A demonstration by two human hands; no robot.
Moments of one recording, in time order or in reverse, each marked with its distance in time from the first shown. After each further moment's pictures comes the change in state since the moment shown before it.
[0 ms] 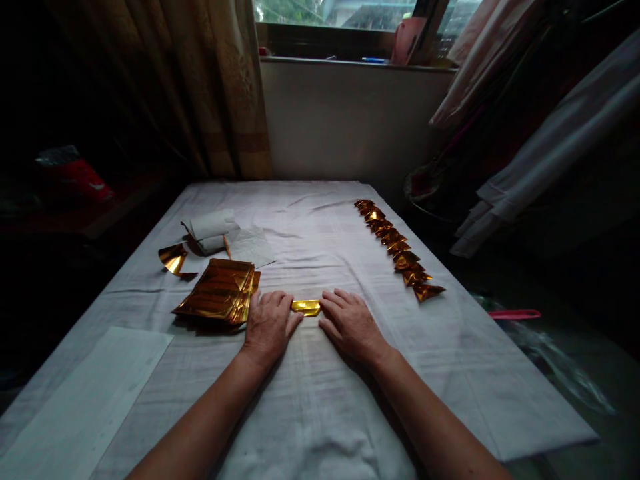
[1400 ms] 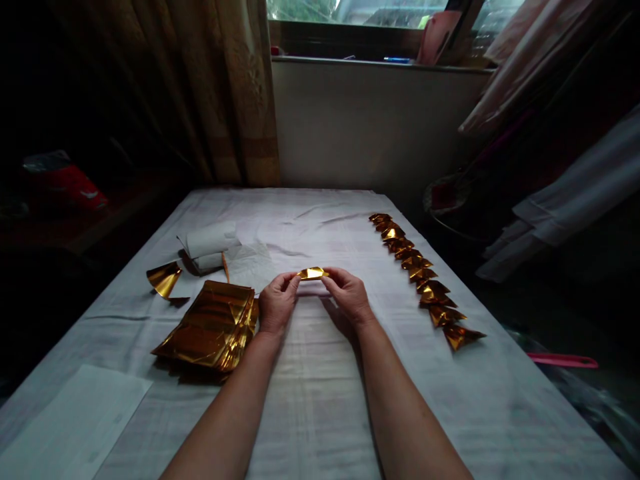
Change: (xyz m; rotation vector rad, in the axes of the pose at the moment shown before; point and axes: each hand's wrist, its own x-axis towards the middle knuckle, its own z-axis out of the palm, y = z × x) left_hand 0.109 -0.034 0.059 -0.920 0.338 -0.507; right_hand 0.139 0.048 0.033 0.933 0.439 0.230
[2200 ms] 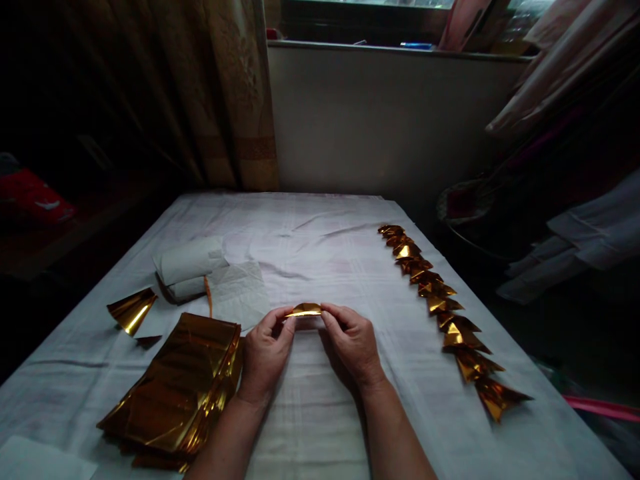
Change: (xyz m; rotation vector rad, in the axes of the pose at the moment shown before) left_hand -0.003 0.004 -0.008 0.090 -0.028 -0.032; right_hand -0.006 -0.005 0.002 -0.090 0.029 -0.026
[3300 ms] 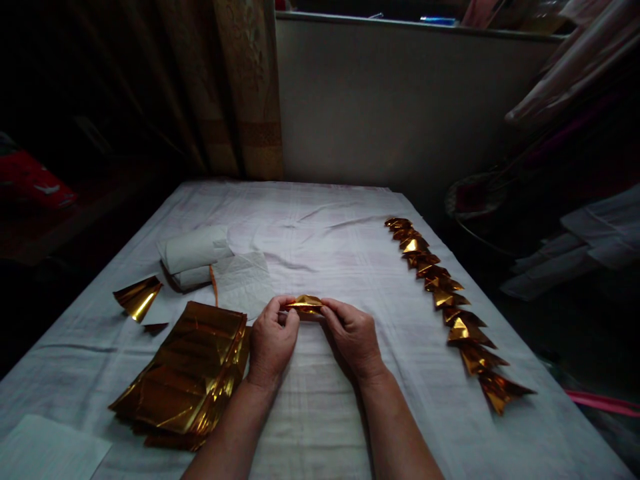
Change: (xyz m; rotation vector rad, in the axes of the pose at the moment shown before) left_hand 0.001 0.000 0.004 0.136 0.054 -0.041; right_hand -0.004 0.004 0.004 -0.164 -0.065 -0.106
